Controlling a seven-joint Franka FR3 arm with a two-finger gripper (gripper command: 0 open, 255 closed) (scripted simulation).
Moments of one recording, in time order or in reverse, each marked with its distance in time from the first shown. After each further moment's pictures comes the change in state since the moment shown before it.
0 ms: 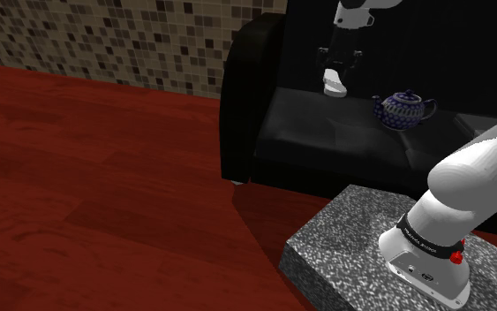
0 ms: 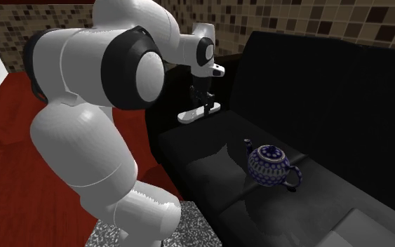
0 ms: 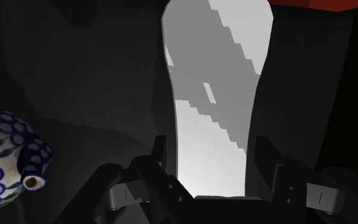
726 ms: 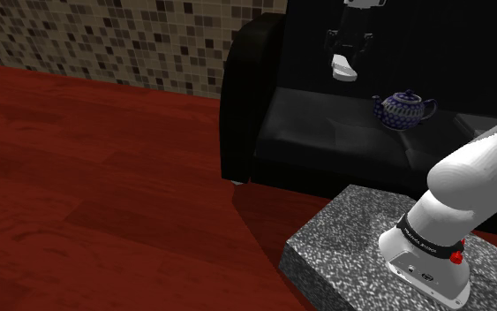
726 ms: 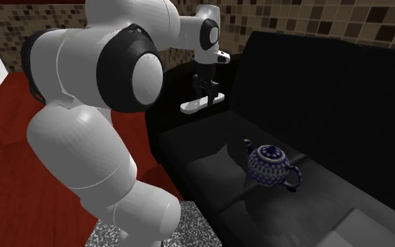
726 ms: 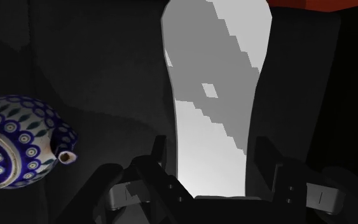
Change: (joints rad) arm -0.012 -0.016 -0.018 0.115 -0.006 -0.131 -0.028
